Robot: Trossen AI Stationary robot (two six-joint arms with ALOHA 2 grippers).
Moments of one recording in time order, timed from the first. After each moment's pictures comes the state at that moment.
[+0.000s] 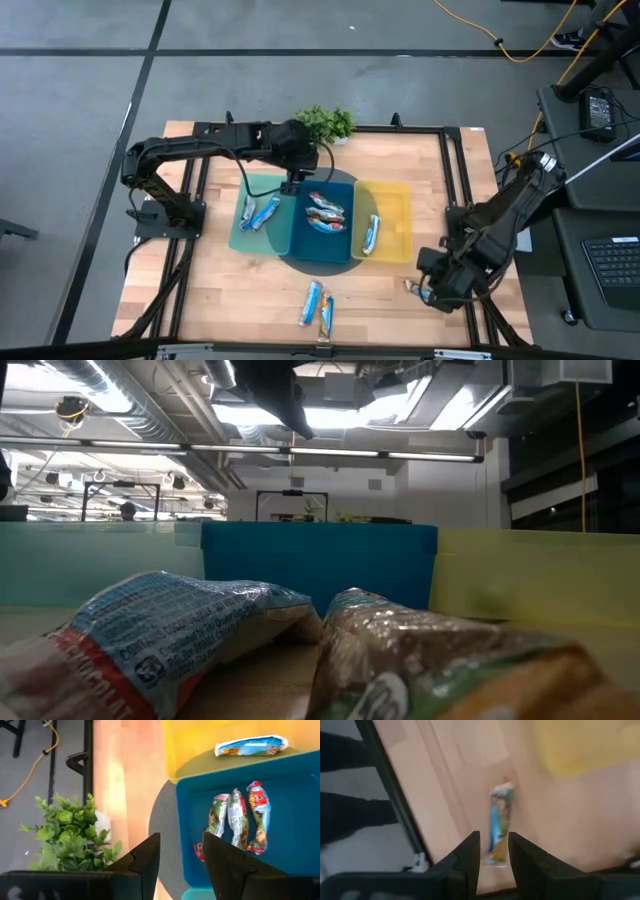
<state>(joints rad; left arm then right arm) 0.23 1.57 1.51 -0.80 -0.03 0.45 0.87 1.34 1.17 -1.15 0.06 1.23</state>
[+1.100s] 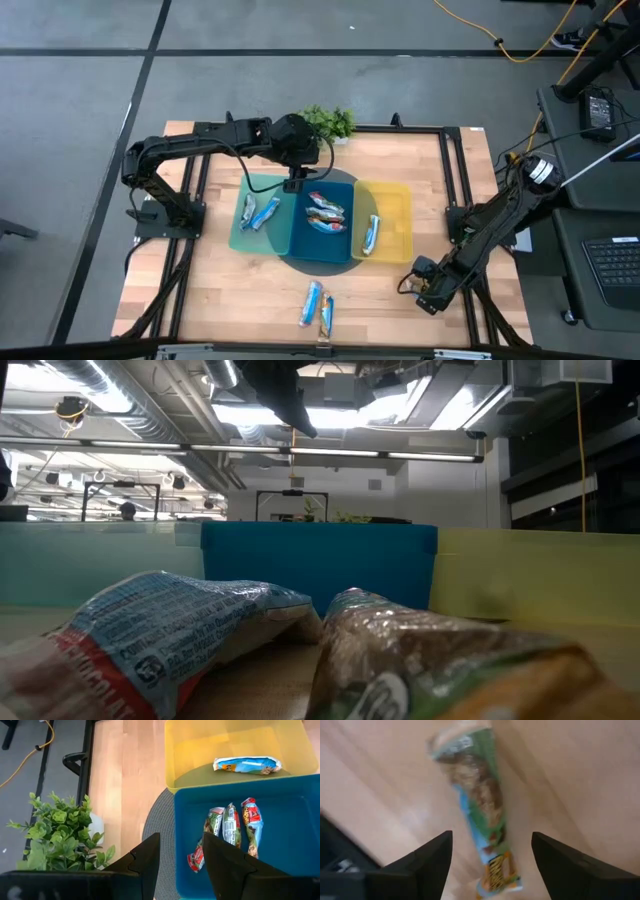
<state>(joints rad) 0.26 1.57 1.51 -0.77 0.04 0.37 0.90 1.42 0.69 -0.61 -0.13 1.58</state>
